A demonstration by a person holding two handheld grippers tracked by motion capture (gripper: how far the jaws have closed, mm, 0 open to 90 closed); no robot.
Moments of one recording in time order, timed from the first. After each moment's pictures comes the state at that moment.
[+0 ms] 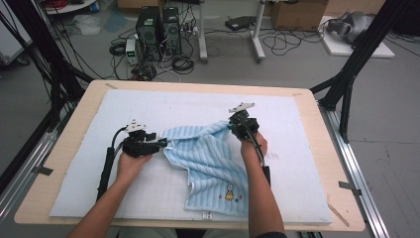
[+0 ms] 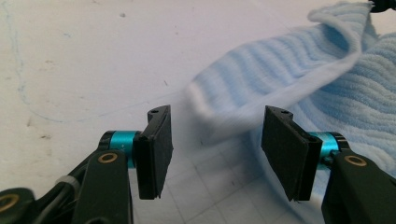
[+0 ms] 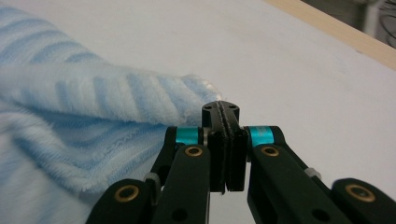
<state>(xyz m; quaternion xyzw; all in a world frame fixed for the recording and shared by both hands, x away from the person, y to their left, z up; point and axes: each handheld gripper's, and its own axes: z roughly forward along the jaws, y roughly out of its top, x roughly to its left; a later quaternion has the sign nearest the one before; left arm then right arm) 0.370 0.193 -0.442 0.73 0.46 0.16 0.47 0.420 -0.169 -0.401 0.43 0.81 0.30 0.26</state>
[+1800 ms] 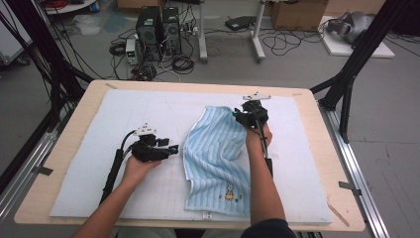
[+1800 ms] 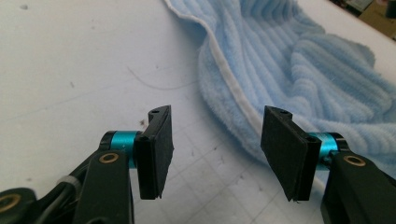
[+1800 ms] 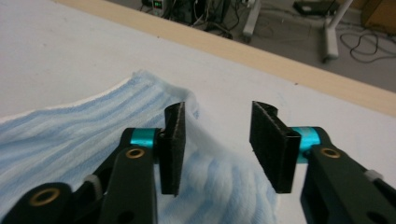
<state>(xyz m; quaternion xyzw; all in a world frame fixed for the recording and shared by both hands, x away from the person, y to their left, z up) 0.359 0.162 -0.437 0.75 0.41 0.09 0.50 0.436 -0.195 -0.385 0.47 0.74 0.39 0.29</state>
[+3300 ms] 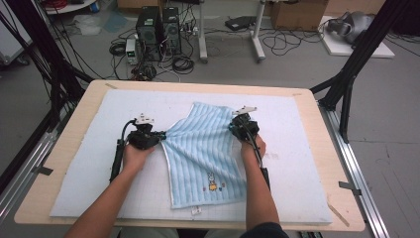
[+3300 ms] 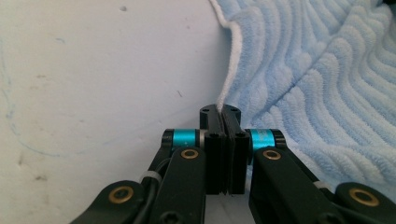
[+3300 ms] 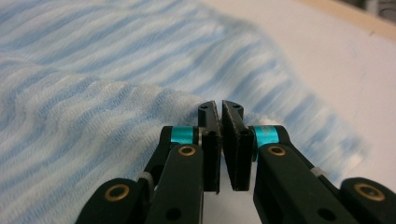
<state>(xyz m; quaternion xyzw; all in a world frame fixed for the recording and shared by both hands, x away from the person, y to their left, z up) 0.405 0.182 -0.447 0.76 0.46 0.17 0.43 0.441 -0.168 -0.431 0.45 0.79 0.32 0.26</state>
